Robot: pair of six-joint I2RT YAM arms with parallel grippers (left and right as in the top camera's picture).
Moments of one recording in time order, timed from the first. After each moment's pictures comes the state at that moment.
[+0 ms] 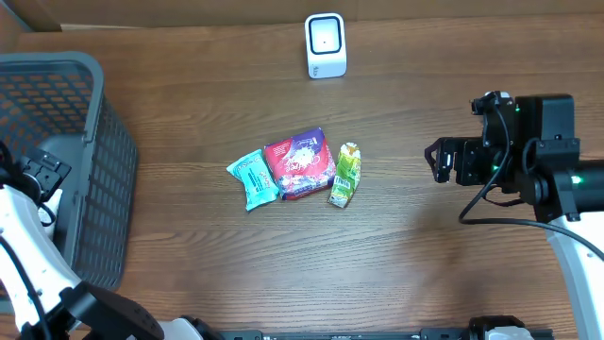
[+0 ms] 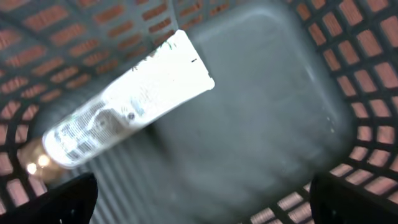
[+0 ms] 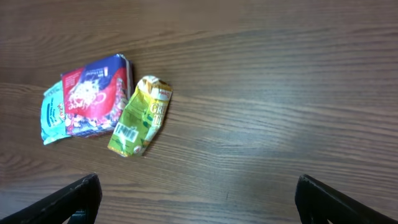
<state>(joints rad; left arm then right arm) 0.77 1.57 1.39 -0.89 -0.11 -0.29 0.06 1.22 1.22 -1.00 -0.28 0.07</state>
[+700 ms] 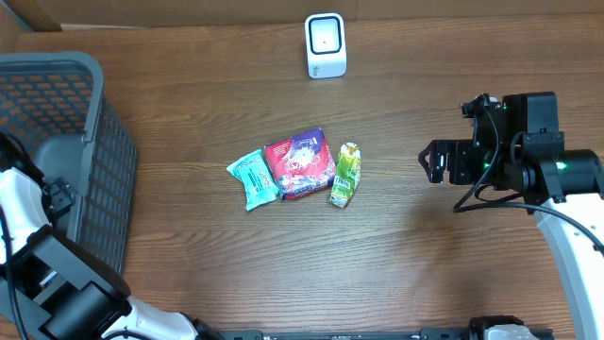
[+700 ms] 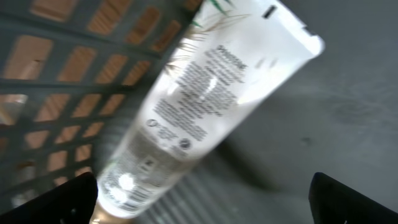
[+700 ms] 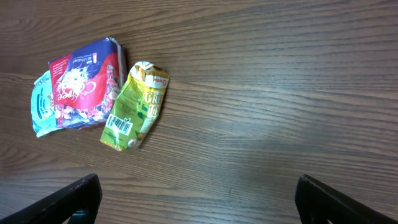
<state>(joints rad) 0.78 1.82 1.38 -0.83 -0.39 0.06 0.06 1.28 1.20 -0.99 -0.30 0.07</state>
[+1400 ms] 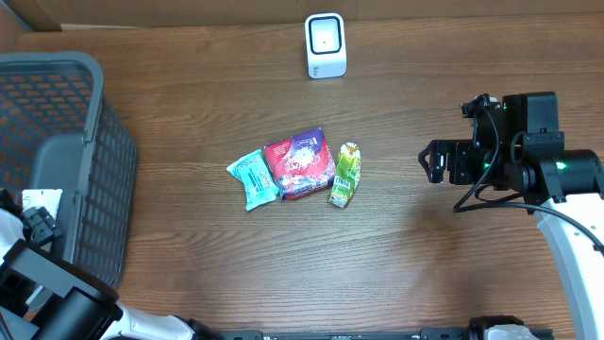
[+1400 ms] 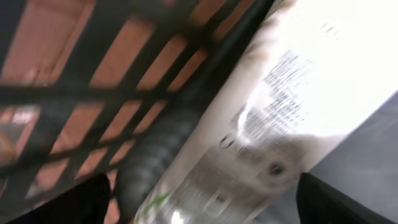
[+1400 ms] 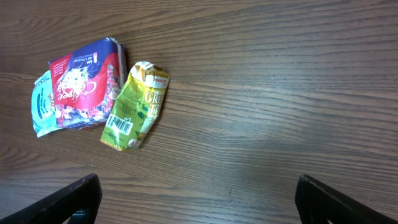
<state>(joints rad) 0.96 1.82 1.27 -0.64 -0.26 0.30 0.06 1.28 1.20 -0.99 -0.30 0.07</state>
